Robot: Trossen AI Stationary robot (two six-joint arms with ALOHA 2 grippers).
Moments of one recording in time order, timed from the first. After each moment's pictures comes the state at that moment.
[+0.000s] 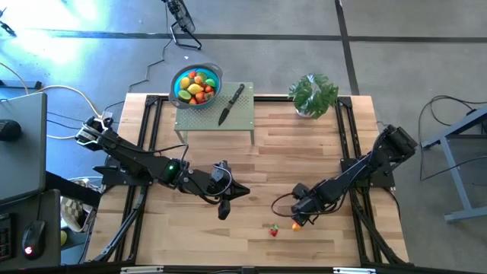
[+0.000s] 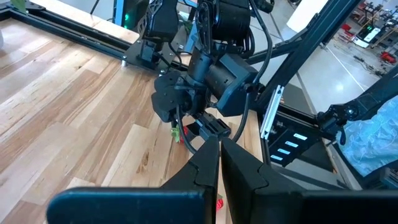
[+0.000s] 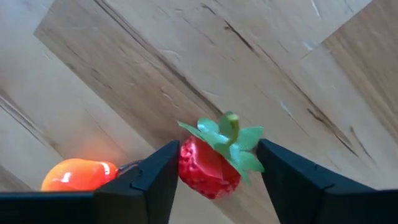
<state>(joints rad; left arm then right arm) -0.42 1.44 1.17 0.00 -0.38 -0.53 0.57 1.62 0.81 -0.60 -0.02 1.36</state>
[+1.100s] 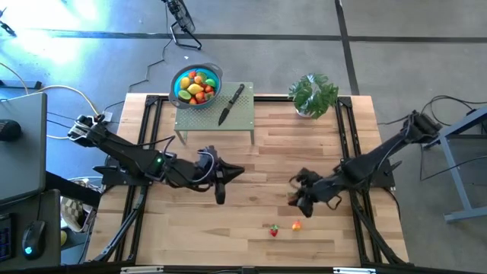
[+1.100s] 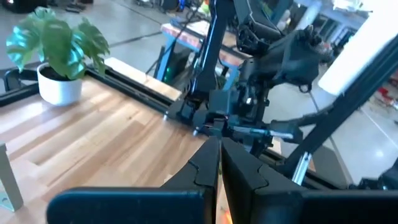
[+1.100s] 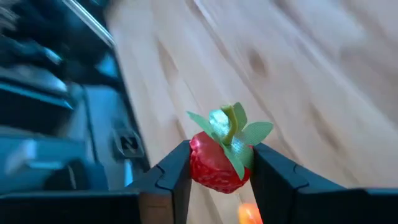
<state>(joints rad) -0.42 1.34 1.17 0.02 -0.62 -0.52 0.54 1.18 0.81 -0.39 0.18 1.15</state>
